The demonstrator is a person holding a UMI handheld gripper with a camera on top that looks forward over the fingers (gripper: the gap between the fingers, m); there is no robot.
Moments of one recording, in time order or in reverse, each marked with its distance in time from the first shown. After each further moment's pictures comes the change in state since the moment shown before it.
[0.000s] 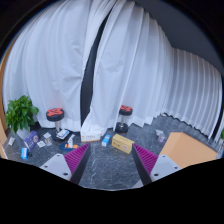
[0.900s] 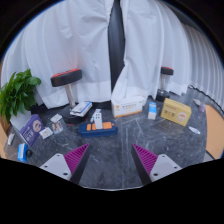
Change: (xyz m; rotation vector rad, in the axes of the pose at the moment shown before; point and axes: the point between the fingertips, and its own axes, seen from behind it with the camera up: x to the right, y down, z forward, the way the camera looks) arm -0.242 0.188 0.240 -0.188 -0.178 0.109
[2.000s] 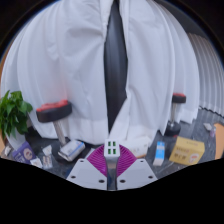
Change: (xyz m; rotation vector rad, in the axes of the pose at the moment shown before) arm 0.022 -0.159 0.108 0.275 -0.079 -0.037
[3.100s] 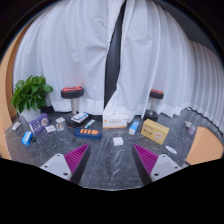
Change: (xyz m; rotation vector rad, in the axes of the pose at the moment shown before) arm 0.048 0.049 -0.272 -0.137 0.013 -0.123
